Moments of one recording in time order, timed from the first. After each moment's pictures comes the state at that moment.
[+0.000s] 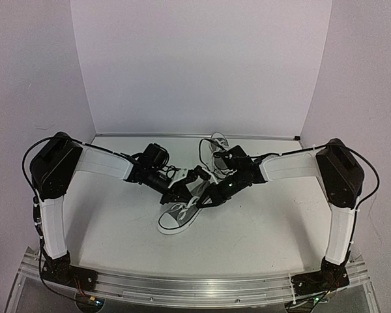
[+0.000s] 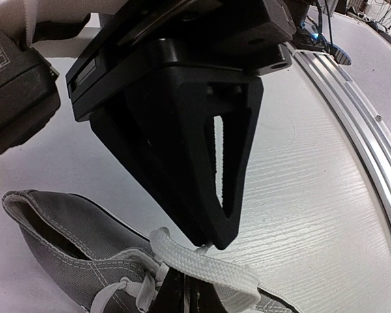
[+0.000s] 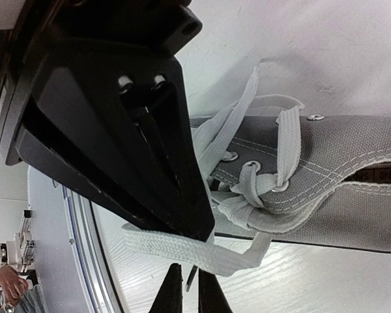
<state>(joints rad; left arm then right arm) -0.70 1.99 1.22 -0.08 0.88 0.70 0.71 1.99 1.28 -0.27 -0.76 0.14</state>
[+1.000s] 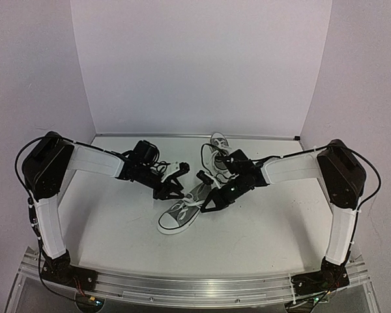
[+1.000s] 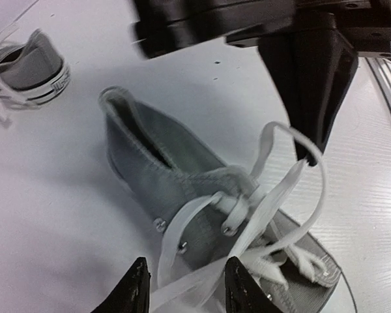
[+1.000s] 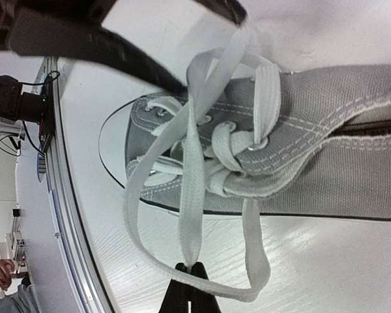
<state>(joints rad) -0.64 1.93 1.17 -0.07 0.68 0.58 0.72 1.97 1.23 -0.28 -0.71 0.13</state>
